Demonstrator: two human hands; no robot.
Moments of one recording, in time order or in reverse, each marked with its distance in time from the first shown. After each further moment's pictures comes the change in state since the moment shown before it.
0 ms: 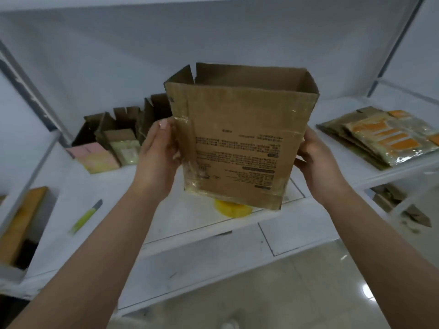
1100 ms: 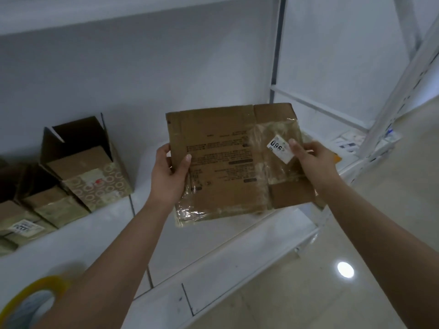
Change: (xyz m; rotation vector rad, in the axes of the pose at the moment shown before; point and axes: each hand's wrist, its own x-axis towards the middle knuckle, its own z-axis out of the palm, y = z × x) left_hand 0.148 -0.171 0.411 0.480 -0.071 0.082; right_hand 0.191 0.070 -0.432 -0.331 0.470 0.157
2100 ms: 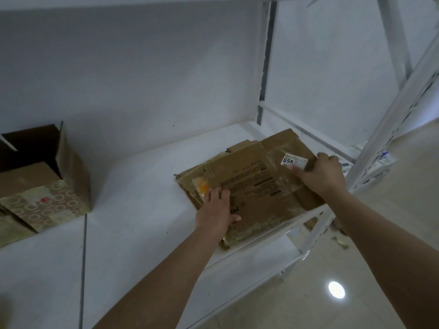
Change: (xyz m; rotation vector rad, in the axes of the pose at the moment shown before) left_hand 0.003 -0.036 0.184 0.910 -0.504 0.034; right_hand 0.139 0.051 -0.062 -0.820 0.076 -0.066
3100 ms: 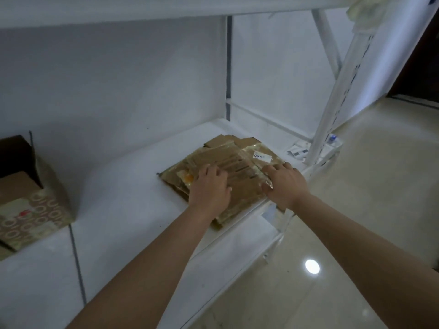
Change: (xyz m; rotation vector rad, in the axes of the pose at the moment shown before) left_hand -0.030 0.019 -0.047 0.203 0.197 0.334; right_hand -0.121 -0.027 -0.015 -0.351 -0.107 -0.300
